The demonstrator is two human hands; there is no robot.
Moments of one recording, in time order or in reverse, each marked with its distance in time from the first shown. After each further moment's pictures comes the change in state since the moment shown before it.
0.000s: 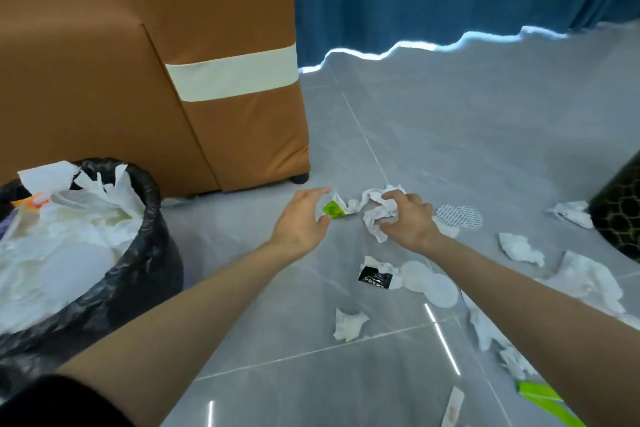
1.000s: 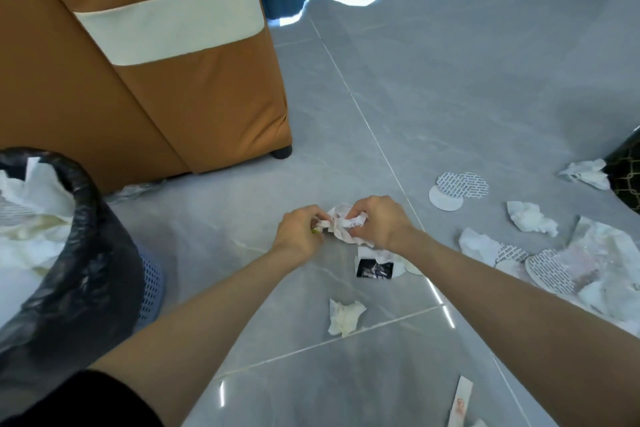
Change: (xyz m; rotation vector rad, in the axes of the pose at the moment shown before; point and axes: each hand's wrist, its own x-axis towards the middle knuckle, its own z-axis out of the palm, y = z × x) left_hand 0.007 -0.025 0.065 -0.107 -0.184 -0.271; right_hand 0.025 0.011 0.059 -0.069 -0.118 -0.106
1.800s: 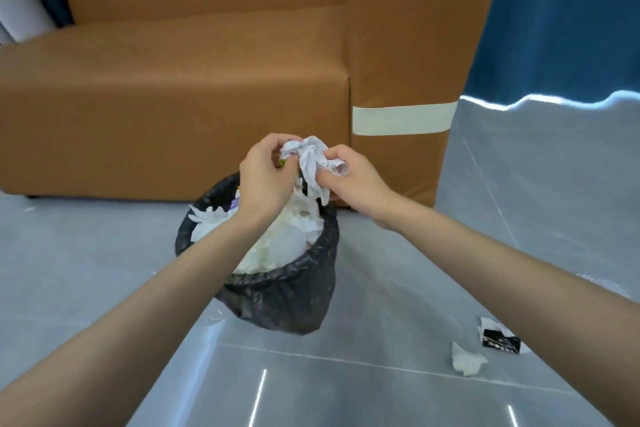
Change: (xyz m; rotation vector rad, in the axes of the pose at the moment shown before) left_hand -0.185 -0.025 -0.284 -0.255 0.897 0.164; right_hand -0.100 -0.323 -0.052 0.664 -0.127 -0.573
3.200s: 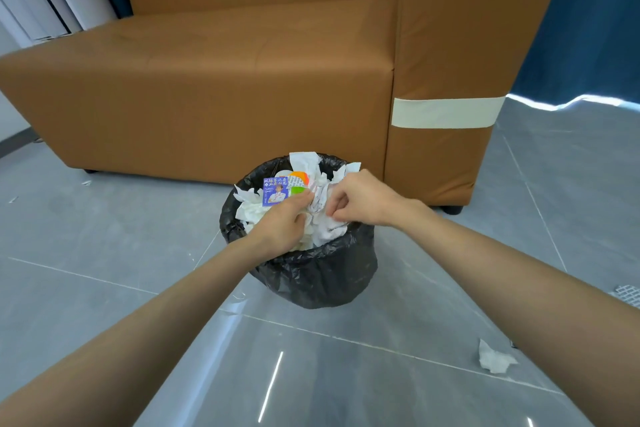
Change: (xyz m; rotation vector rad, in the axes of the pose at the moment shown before) left_hand -0.048 -0.071 -0.034 0.372 -0.527 -0.130; right_hand 0.006 0.012 0.035 -0.671 -0.395 -0.187
